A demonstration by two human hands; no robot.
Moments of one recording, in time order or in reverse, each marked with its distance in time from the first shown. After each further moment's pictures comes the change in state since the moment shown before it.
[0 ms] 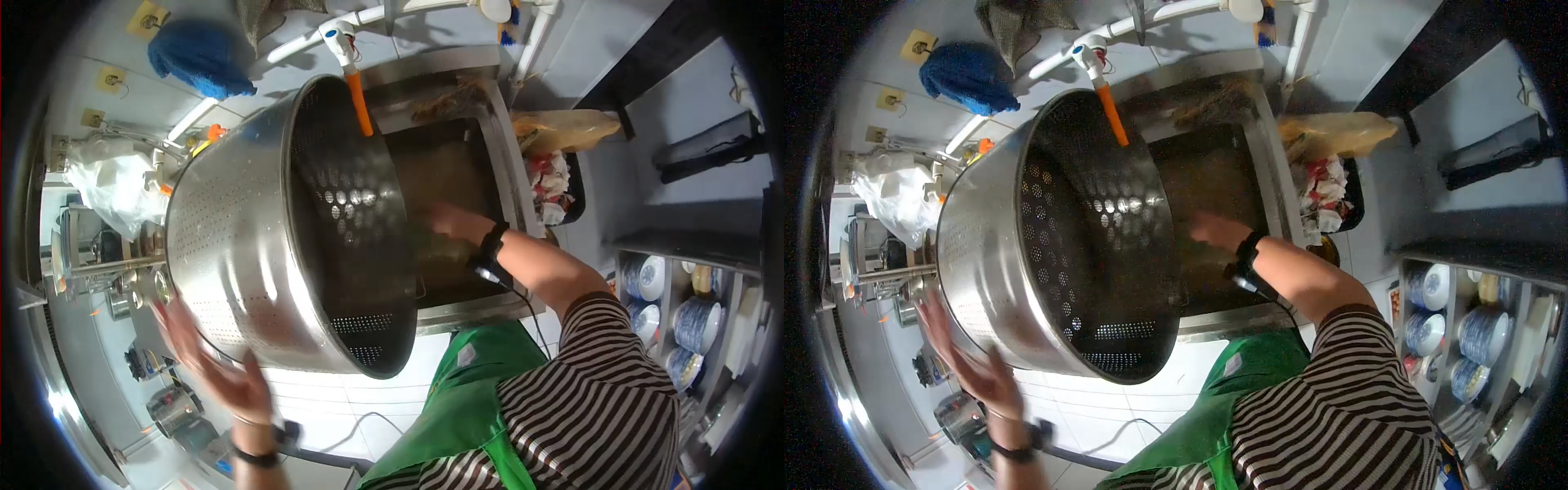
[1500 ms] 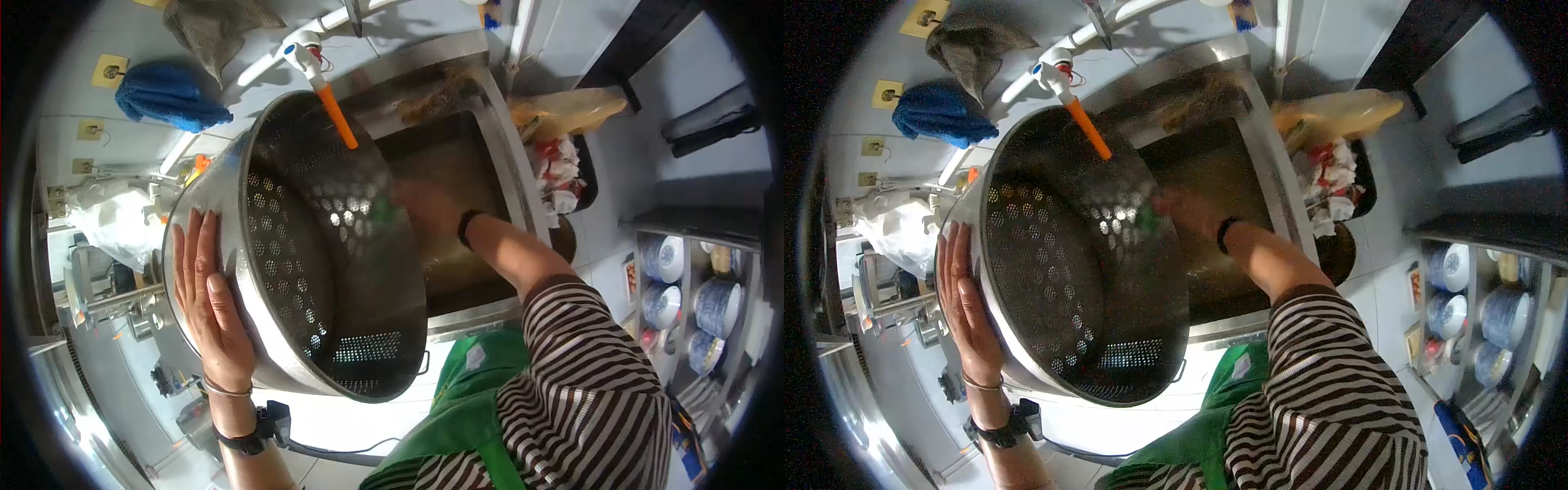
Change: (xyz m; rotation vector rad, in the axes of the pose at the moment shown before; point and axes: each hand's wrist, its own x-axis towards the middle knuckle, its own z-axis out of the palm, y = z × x) left_hand 0.085 0.002 0.057 -0.047 -0.287 -0.061; right_hand 0.027 -0.028 -0.016 0.600 0.342 -0.043
